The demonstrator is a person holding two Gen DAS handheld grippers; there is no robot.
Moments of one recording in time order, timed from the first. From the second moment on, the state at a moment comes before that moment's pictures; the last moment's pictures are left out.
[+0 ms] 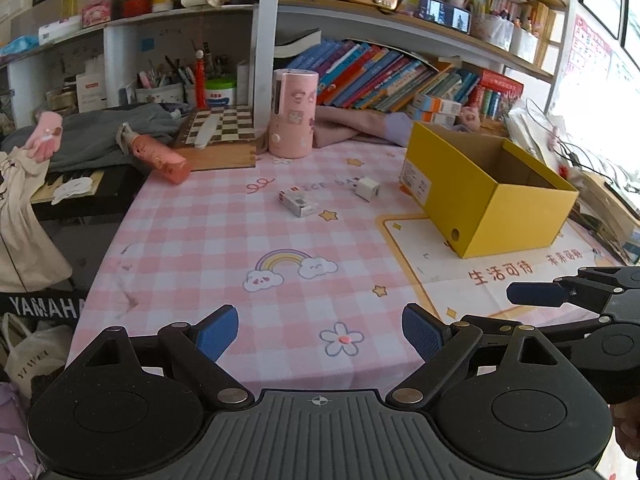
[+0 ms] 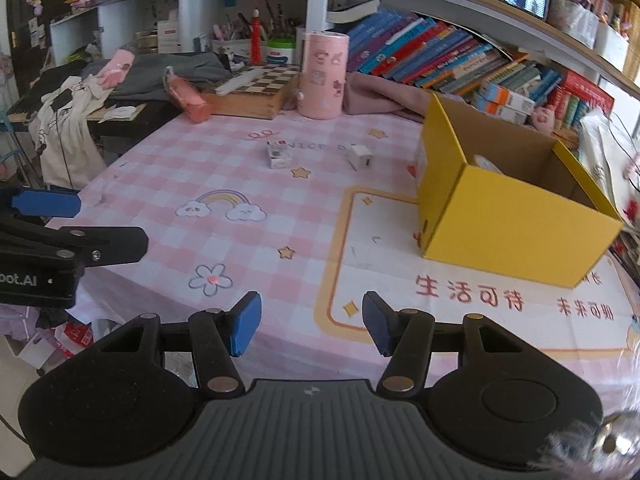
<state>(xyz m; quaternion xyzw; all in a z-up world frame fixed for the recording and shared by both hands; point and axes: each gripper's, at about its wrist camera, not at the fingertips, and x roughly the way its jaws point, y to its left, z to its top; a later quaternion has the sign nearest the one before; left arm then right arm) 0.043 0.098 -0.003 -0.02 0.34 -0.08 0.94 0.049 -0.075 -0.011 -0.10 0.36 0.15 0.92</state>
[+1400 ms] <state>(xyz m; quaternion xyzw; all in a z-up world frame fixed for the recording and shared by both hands) 0.258 0.086 -0.049 -0.01 0.38 -0.05 0.93 0.286 -0.049 -0.031 -0.05 0.37 0.11 0.92</state>
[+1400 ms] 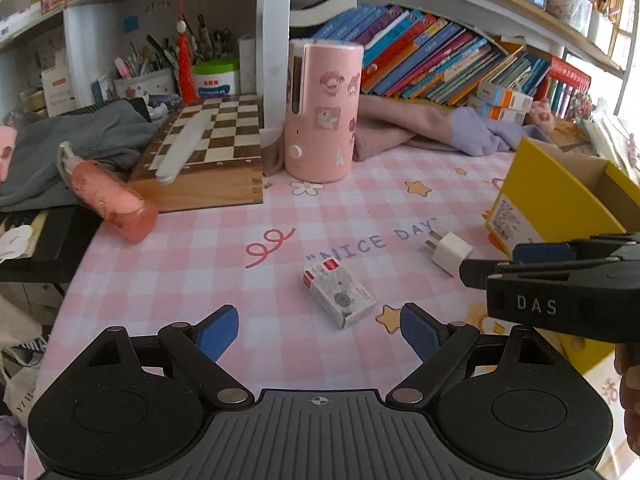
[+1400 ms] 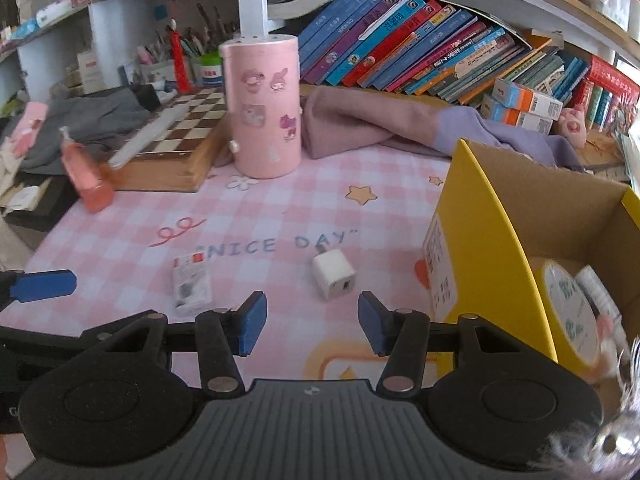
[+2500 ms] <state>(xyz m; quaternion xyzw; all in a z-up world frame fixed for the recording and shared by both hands) 0.310 0.086 -0.075 0.00 0.42 -0.02 0.91 0.369 -0.049 -0.072 -0.04 0.44 0.12 0.89</state>
